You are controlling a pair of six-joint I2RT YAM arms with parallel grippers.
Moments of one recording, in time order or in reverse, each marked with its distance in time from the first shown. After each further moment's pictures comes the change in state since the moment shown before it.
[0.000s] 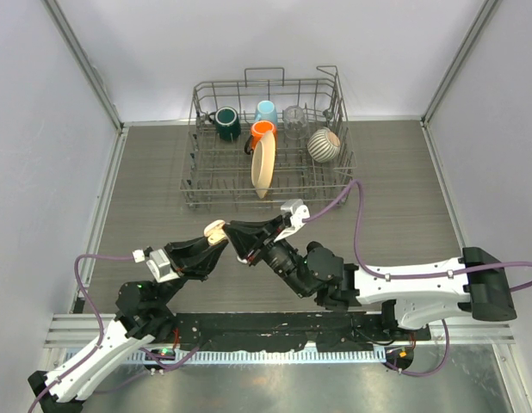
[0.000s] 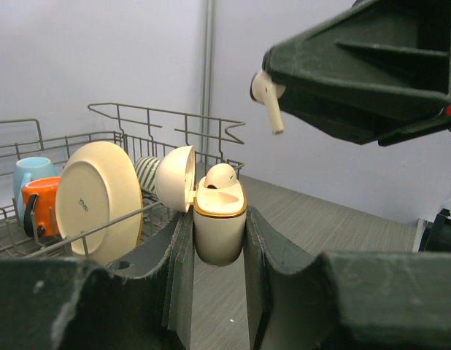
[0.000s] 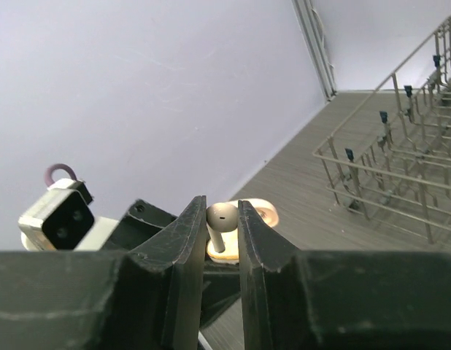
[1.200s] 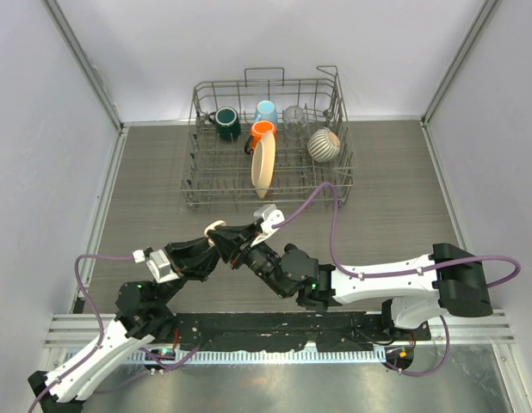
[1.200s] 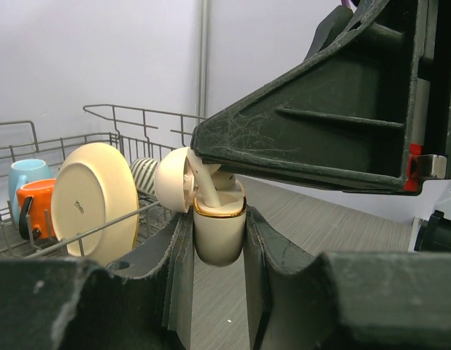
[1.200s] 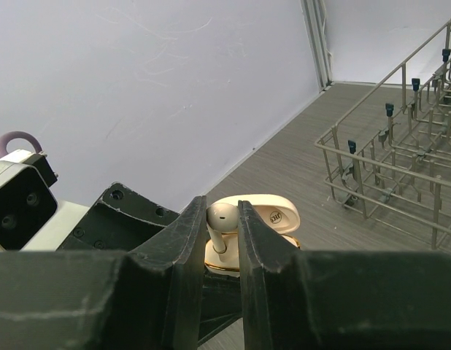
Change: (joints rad) left arm 0.000 0.000 0.000 0.006 0.018 -0.004; right arm 0.000 0.171 0.072 0.057 -0.025 -0.073
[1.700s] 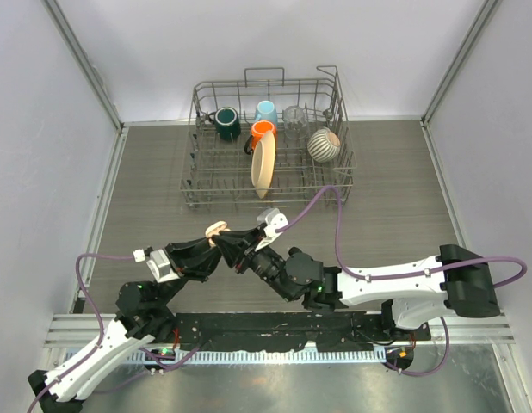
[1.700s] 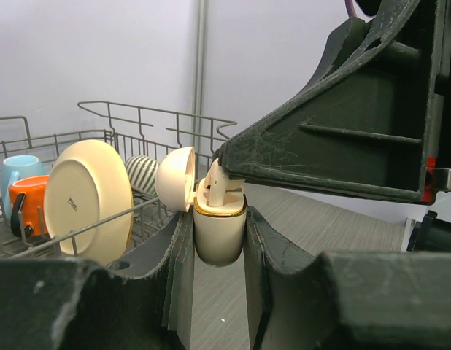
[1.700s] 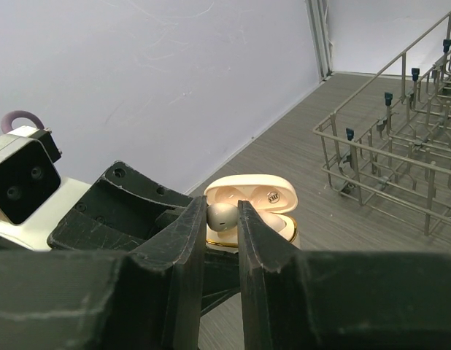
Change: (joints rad) left arm 0.000 0.000 -0.001 0.000 -0.010 -0.015; right arm 0.018 -0.044 -0.039 -0.033 0.000 0.002
